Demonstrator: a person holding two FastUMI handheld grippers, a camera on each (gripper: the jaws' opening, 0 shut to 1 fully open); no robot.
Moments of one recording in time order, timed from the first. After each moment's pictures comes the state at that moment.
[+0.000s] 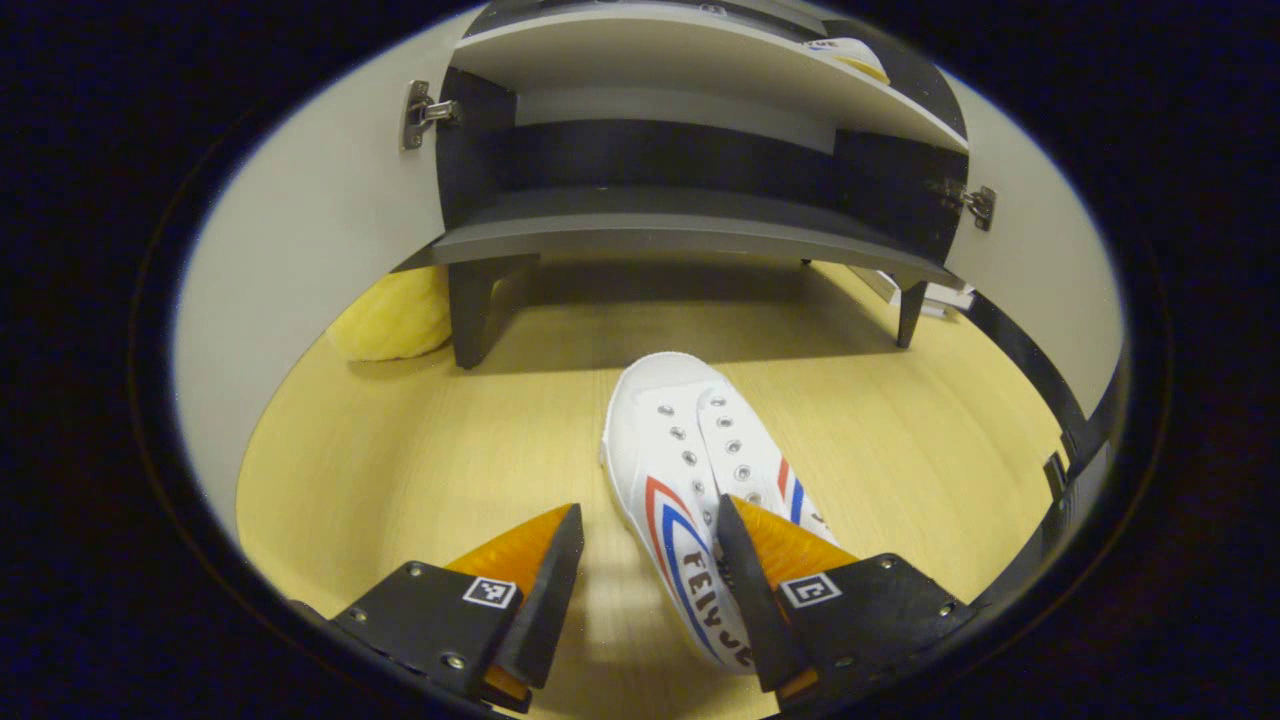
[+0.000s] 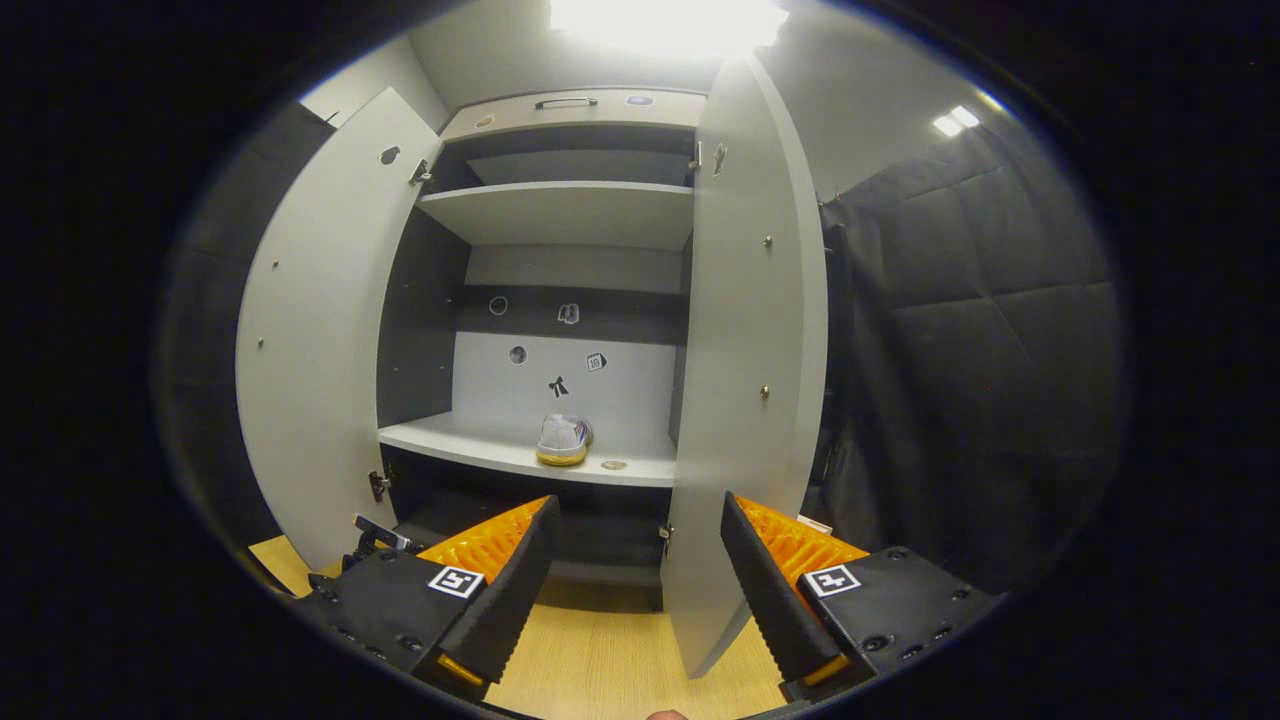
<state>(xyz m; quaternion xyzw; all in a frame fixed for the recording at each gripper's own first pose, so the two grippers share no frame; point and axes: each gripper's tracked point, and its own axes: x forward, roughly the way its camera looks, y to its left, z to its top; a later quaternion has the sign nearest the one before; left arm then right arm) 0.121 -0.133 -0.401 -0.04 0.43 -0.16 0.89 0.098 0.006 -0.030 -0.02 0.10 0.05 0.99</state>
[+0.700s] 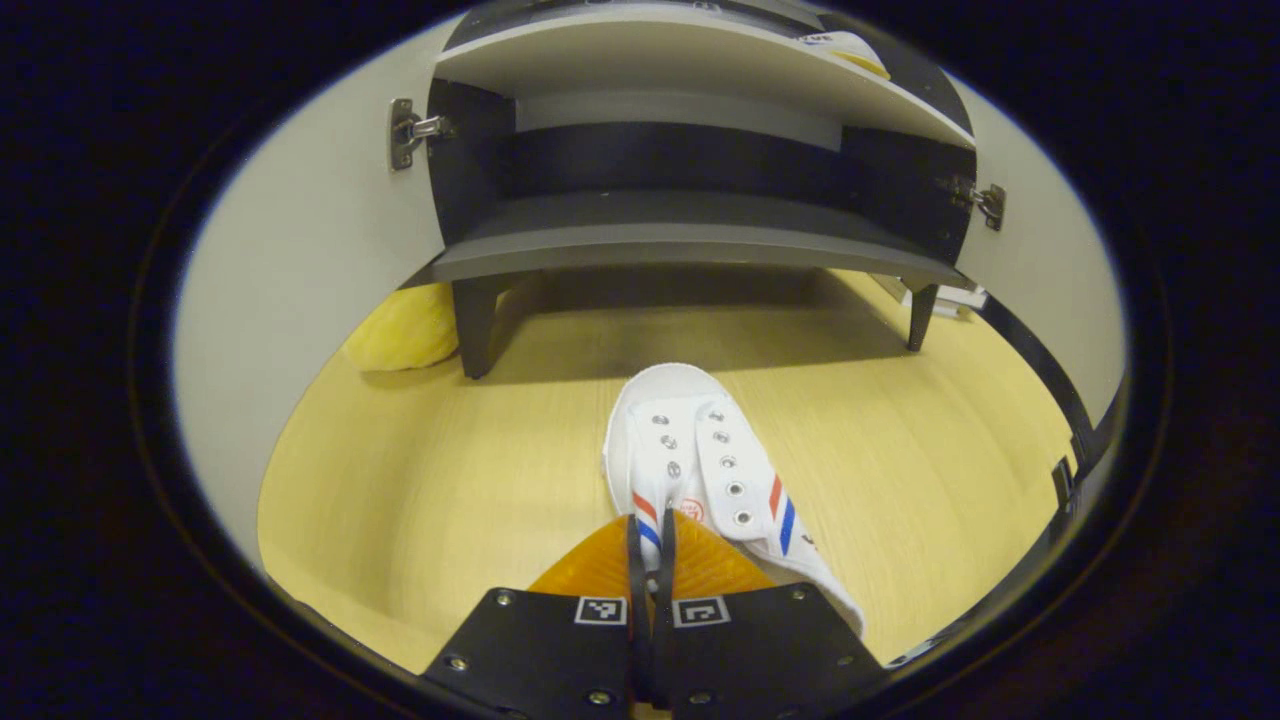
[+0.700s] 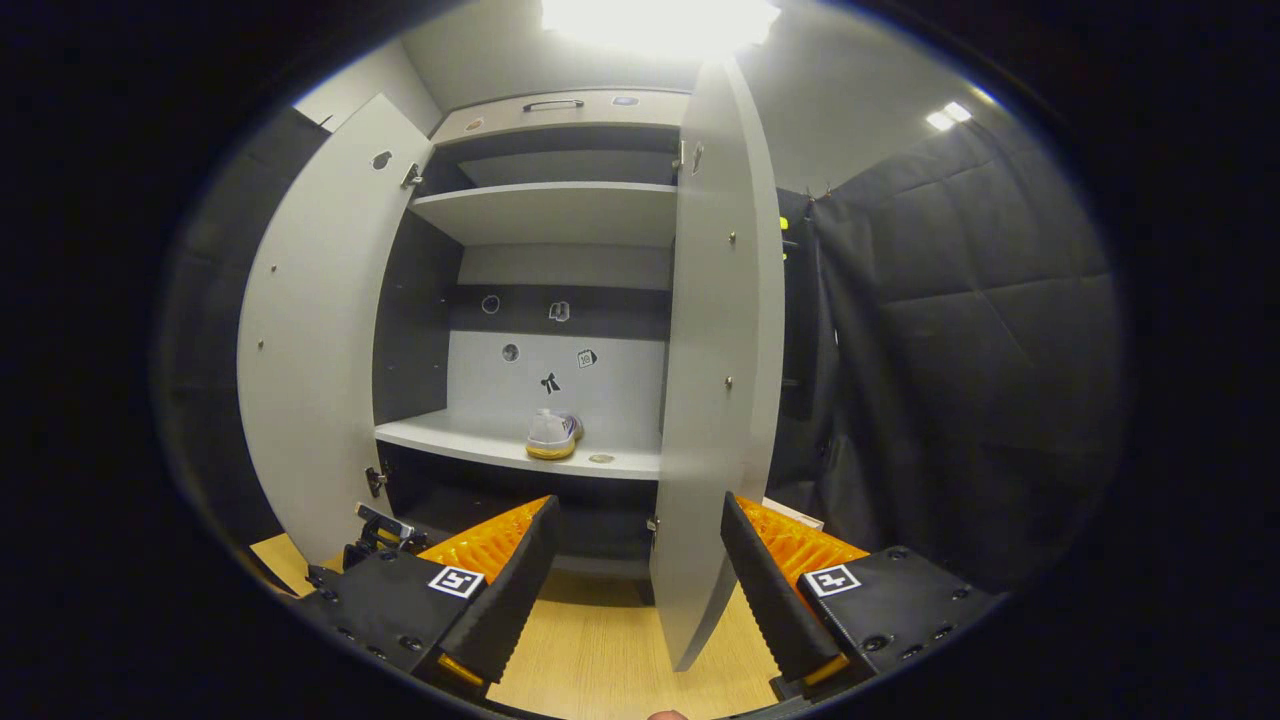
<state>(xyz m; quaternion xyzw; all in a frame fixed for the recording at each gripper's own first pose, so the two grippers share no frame) 0.132 -0.133 -0.393 -0.03 0.43 -0.13 0.89 0.087 -0.015 -0.030 -0.02 0.10 0.04 0.99</state>
